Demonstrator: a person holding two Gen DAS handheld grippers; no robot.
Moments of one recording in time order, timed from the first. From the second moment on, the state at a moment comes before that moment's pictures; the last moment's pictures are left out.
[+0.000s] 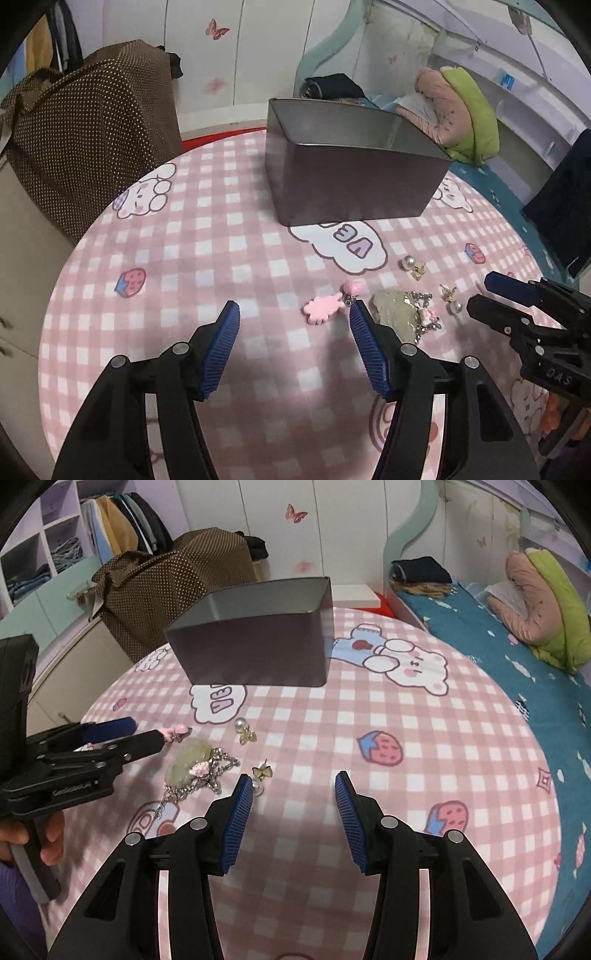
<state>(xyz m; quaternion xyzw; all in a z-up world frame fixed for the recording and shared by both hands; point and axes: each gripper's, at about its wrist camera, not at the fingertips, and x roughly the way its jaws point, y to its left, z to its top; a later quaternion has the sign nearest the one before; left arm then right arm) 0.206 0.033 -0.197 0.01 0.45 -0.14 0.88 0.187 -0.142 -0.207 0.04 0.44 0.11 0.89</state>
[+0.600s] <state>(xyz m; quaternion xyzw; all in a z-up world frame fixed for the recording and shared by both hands) 0.212 0.016 -0.199 0.06 0.43 -0.14 0.89 0.190 -0.134 -0.212 0.03 0.45 0.12 0.88</state>
